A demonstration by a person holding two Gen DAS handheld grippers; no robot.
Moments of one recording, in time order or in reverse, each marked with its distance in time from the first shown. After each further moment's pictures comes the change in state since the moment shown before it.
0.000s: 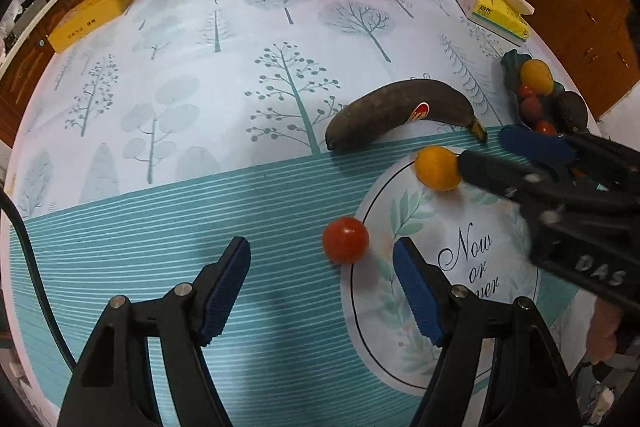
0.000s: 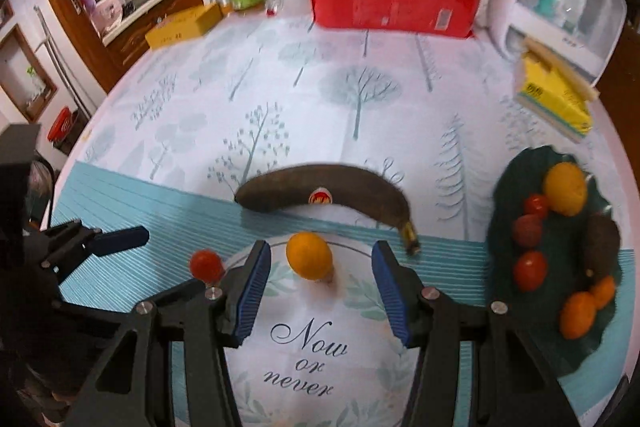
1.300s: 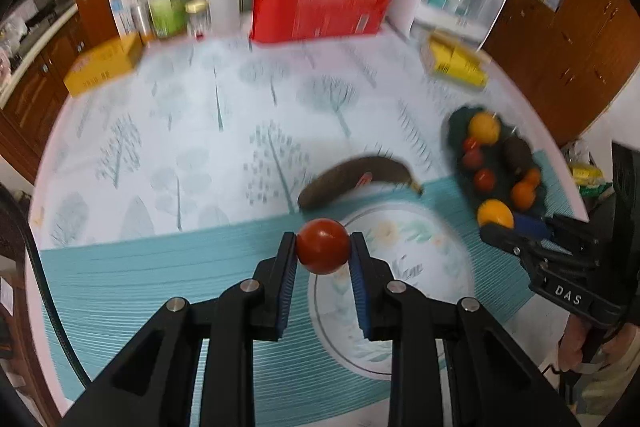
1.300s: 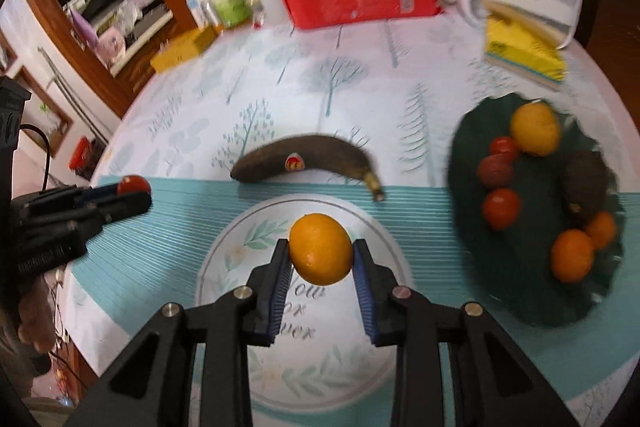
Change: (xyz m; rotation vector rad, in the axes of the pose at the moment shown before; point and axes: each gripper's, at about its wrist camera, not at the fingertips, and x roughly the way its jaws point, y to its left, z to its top) left arm -0.113 -0.020 0.021 0.016 -0.153 -0.044; right arm -0.072 -0.052 -0.042 0.133 -0.078 0.089
